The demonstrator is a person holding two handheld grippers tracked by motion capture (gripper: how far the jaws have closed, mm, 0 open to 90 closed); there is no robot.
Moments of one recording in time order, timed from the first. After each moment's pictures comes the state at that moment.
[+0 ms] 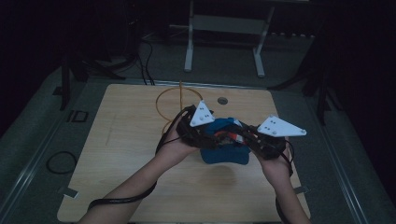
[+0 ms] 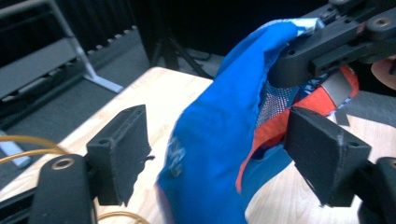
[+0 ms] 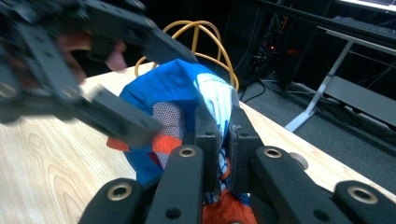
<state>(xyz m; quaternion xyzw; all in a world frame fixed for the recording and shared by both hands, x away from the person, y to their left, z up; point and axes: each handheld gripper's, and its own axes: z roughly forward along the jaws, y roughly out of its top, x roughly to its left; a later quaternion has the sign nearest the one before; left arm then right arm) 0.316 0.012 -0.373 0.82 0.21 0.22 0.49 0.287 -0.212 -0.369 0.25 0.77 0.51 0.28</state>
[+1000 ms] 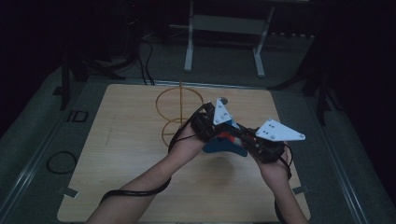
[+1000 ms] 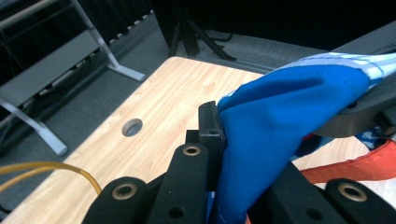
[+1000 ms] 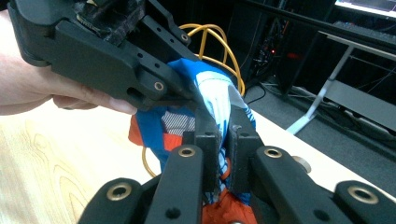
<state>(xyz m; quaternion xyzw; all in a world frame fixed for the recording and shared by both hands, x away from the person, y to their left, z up) 0.322 -0.021 -0.363 0.84 0.20 0.28 0.43 0.278 -0.208 -0.370 0.24 0.77 0.52 0.28</state>
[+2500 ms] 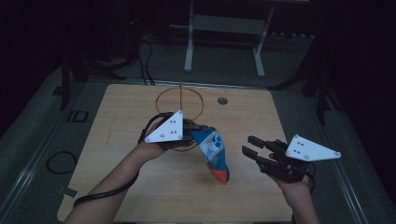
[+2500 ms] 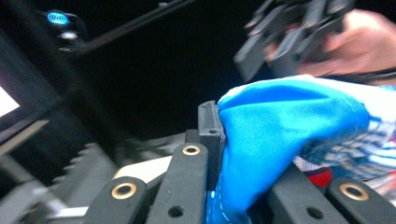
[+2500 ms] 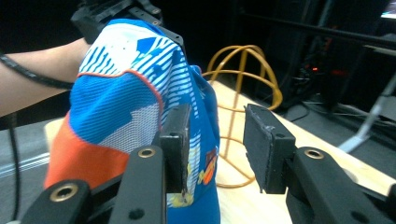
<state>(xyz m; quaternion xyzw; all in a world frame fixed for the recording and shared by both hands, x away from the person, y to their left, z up) 0.299 0.074 -0.368 0.76 -0.08 0.21 0.62 0.237 -0.248 -0.365 0.20 0.76 0.58 0.21</state>
